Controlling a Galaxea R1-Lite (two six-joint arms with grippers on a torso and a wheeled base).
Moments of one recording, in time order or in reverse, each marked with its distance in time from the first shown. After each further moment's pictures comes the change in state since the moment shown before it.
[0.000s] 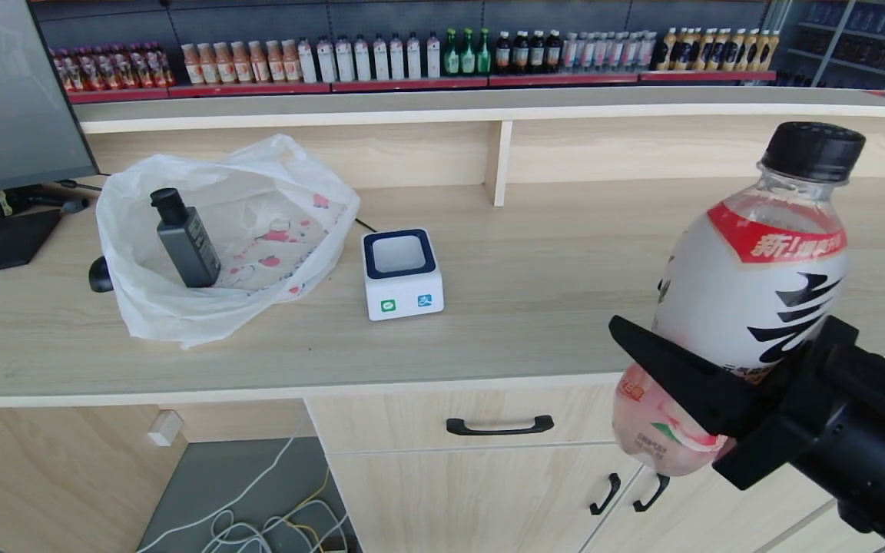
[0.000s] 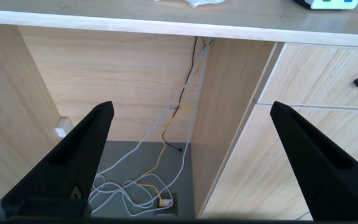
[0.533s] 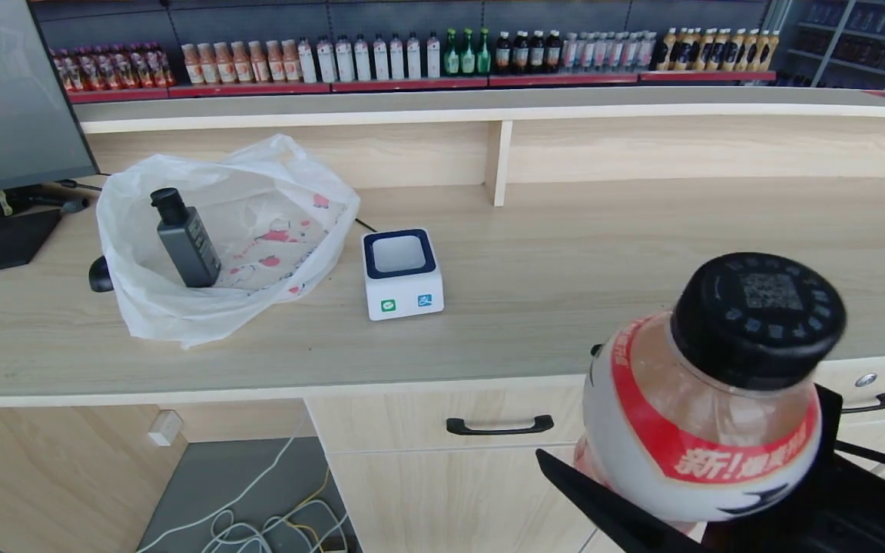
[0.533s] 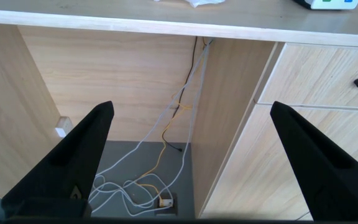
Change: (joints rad) left arm 0.000 0.000 0.000 0.000 0.000 0.000; right arm 0.267 0.036 0.005 -0.009 0.001 -0.371
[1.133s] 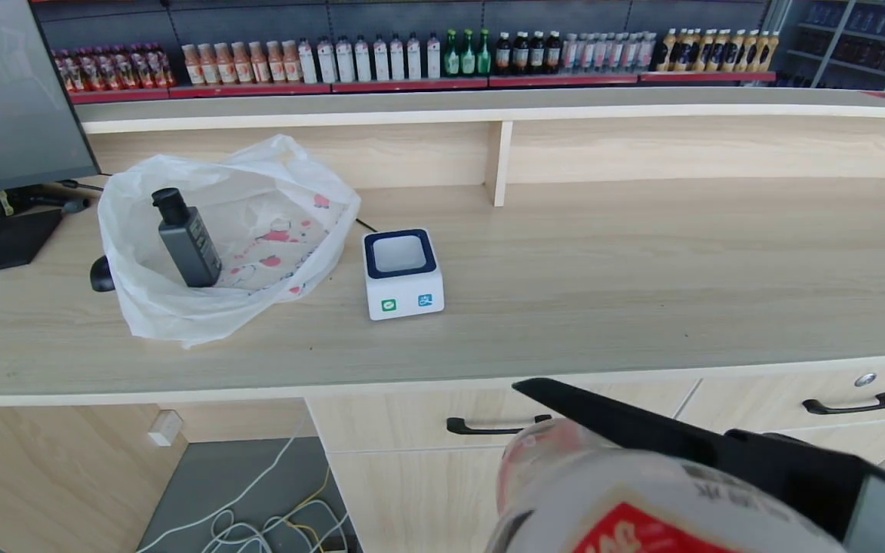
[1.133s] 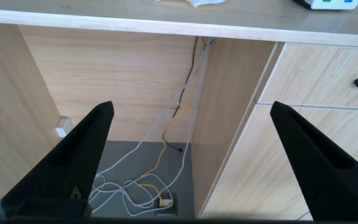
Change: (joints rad) left arm 0.000 0.000 0.000 0.000 0.000 0.000; right arm 0.153 0.137 -0.053 -0.255 0.129 -0.388
